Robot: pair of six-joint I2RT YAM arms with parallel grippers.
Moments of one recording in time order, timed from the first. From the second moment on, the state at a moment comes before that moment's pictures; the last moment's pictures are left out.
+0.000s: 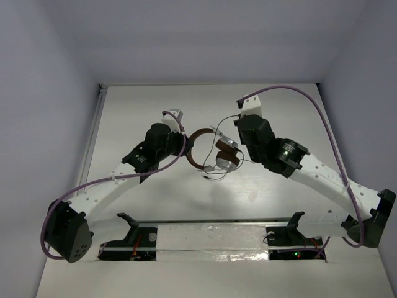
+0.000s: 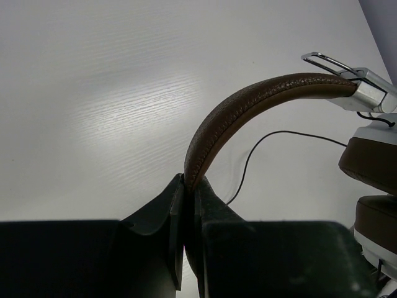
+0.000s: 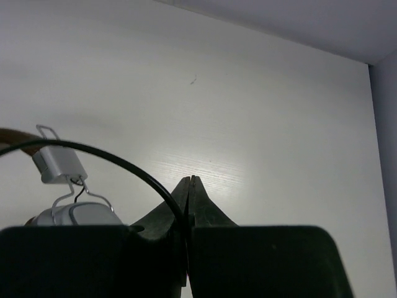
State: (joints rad) left arm -0.61 1.15 0.81 -0.09 0.04 -0.46; right arm 0.91 1.24 1.28 -0.51 0.80 0.12
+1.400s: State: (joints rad) left arm -0.40 1.08 0.83 0.20 0.60 -0.77; right arm 0.71 1.11 0.77 0.27 -0.05 0.41
